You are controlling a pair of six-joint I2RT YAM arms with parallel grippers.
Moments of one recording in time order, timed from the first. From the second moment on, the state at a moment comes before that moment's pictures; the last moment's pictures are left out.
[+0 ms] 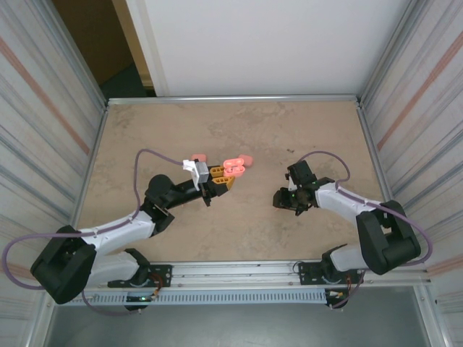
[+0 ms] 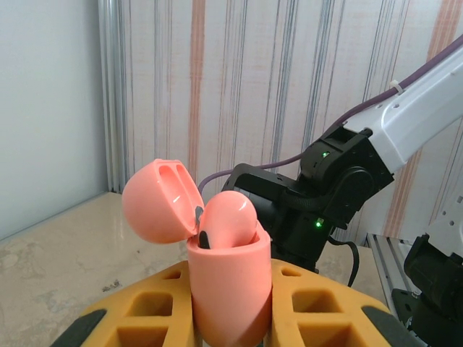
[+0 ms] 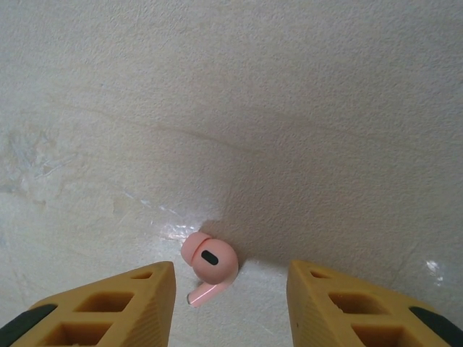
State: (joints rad) left arm -0.70 1.16 0.44 0.93 0.54 -0.15; right arm 0.41 1.38 0.64 -0.45 -0.19 0.52
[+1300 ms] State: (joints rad) left arm -0.70 1.16 0.44 0.93 0.54 -0.15; right arm 0.47 1.46 0.69 -0.45 -0.15 0.52
